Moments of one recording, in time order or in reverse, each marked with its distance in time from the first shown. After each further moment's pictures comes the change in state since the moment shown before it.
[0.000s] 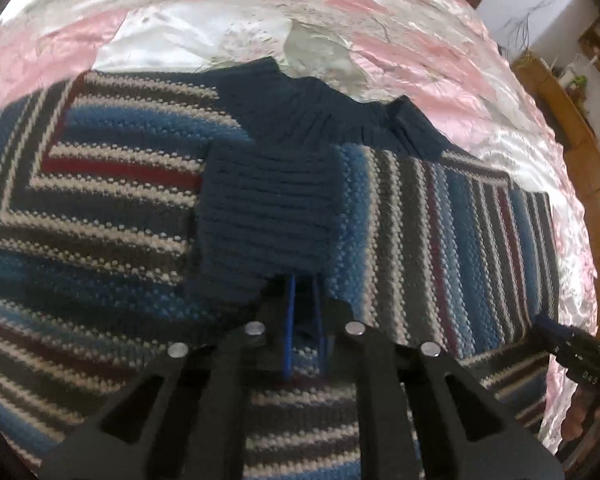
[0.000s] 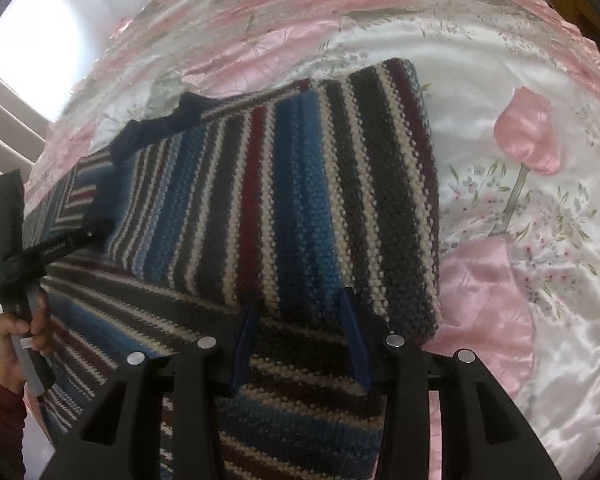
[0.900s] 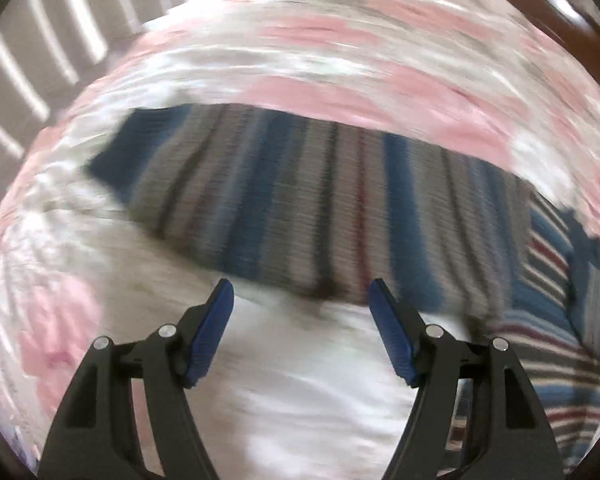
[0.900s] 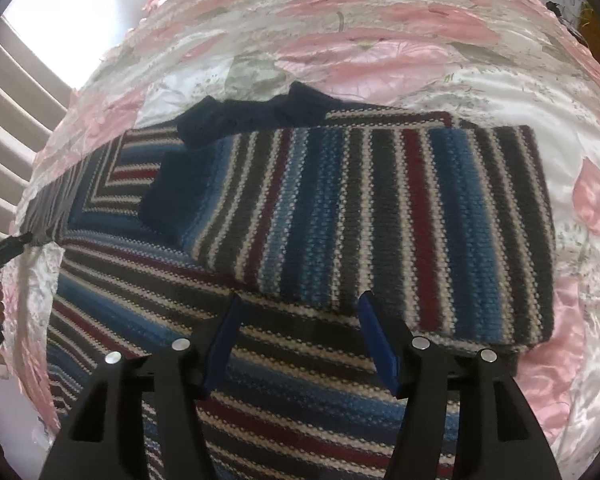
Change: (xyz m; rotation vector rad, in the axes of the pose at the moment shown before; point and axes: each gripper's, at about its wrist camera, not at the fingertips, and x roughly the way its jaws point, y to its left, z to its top) left arm -0.196 0.314 -0.017 -0.307 -0.095 0.449; right arm 0.006 0.118 0.013 -0.107 0.032 -0.006
